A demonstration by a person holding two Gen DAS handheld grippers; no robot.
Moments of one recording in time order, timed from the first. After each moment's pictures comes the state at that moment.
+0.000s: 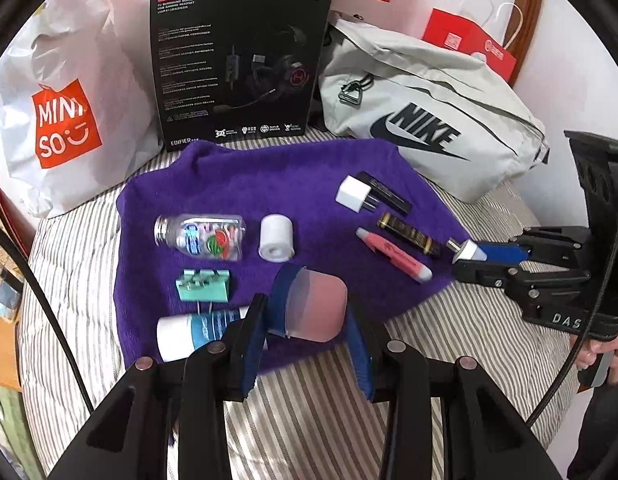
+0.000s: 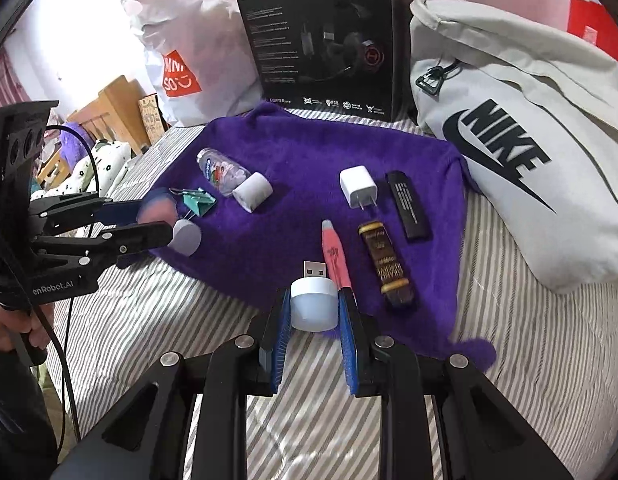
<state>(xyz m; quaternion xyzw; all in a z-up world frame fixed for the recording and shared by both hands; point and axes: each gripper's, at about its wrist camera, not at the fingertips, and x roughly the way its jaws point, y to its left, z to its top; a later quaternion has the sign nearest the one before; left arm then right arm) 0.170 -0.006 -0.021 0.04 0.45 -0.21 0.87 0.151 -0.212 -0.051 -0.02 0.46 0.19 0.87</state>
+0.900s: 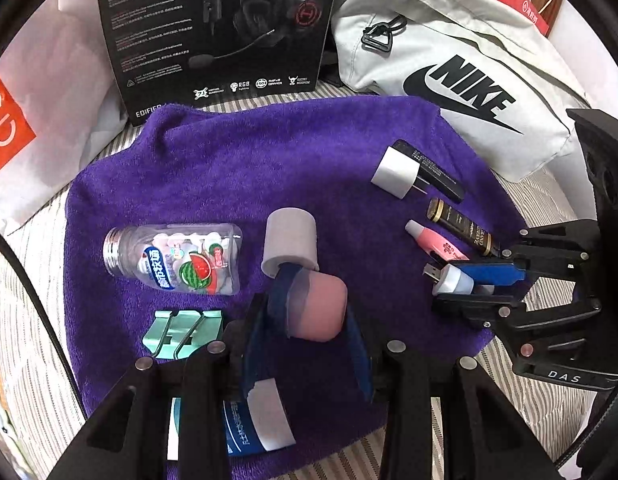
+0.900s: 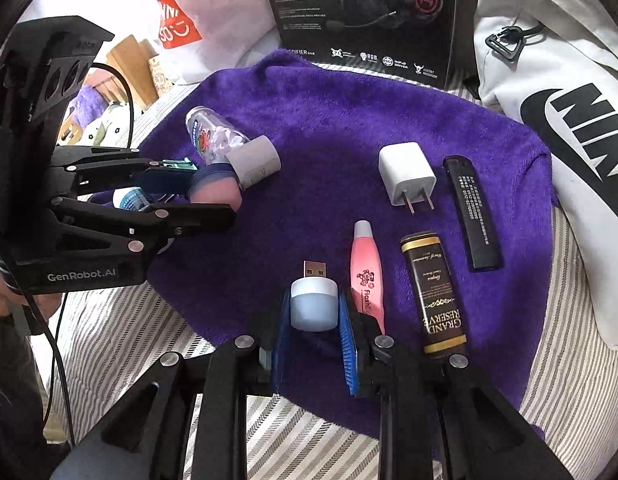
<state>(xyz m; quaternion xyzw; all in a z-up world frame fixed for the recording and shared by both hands) 0.232 -0.039 -0.076 0.08 0.51 -0.21 0.83 0.208 -0.181 -0.104 -0.05 0.51 0.24 0.83</state>
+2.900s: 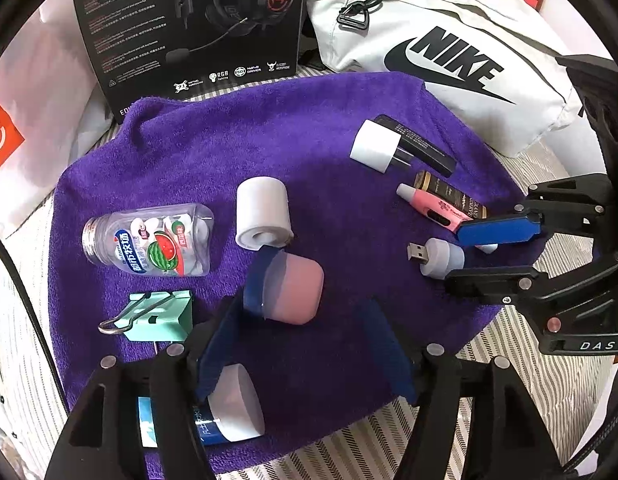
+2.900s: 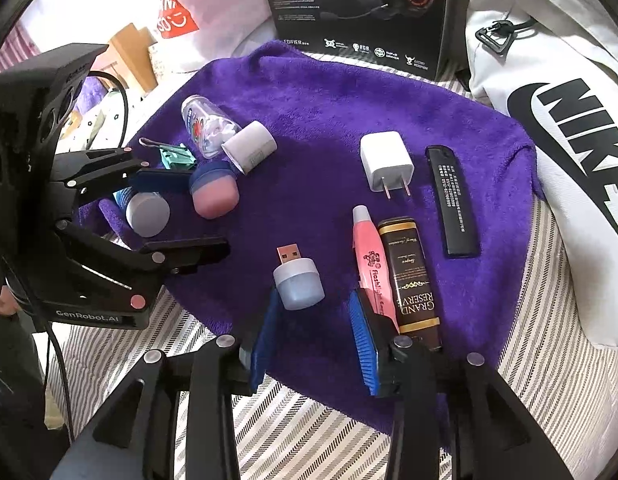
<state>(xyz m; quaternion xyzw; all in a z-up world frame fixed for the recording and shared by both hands) 0.211 -0.062 -0.096 0.10 0.51 -0.21 0.83 0.207 -0.197 -0.100 -0.06 0.53 0.24 0.81</state>
